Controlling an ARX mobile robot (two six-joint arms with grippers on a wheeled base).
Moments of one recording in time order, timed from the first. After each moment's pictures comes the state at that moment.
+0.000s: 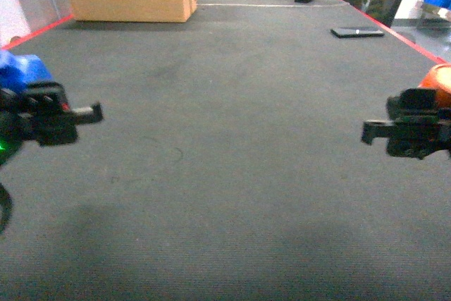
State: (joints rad) left arm -0.25 1.72 0.49 1.10 -0.47 -0.06; right arm 0.26 1.72 0.51 1.03 0.26 0.10
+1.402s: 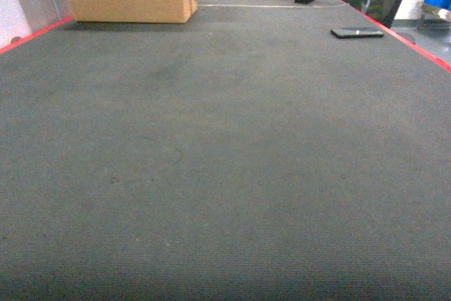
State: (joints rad) left arm -0.12 0.54 0.08 0.45 -0.12 0.01; right arm 0.09 0.34 0.07 0.26 0.08 -0.01
